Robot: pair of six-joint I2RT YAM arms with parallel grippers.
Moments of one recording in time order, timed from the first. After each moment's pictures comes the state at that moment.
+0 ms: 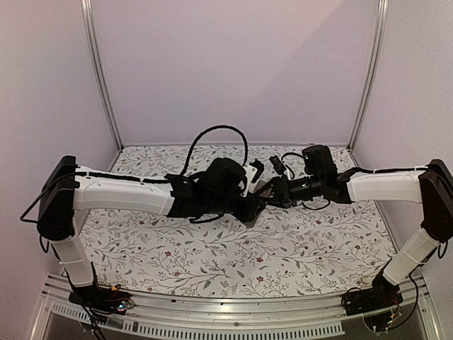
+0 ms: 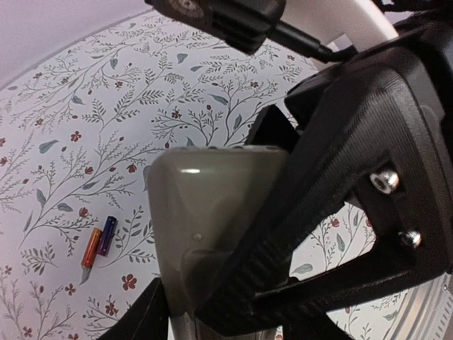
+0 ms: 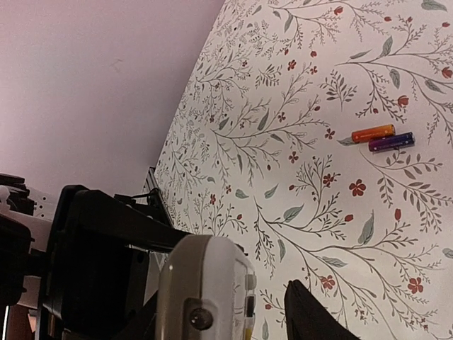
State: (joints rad) left arm -1.10 1.82 1.29 -0.09 -0.17 -0.29; right arm 0.63 1.58 0.91 0.10 -0.72 0.63
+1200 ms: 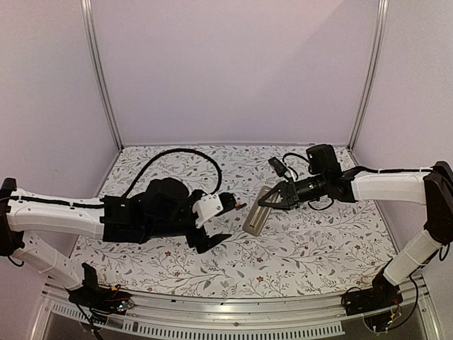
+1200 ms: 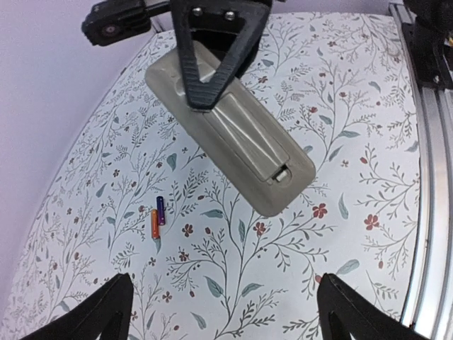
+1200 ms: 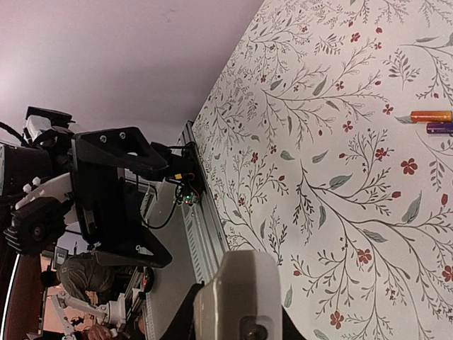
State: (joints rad) left arm -1.17 1.32 0.85 -0.07 -0.19 0.25; right arm 0.60 1.55 0.90 0.06 -0.96 0.53
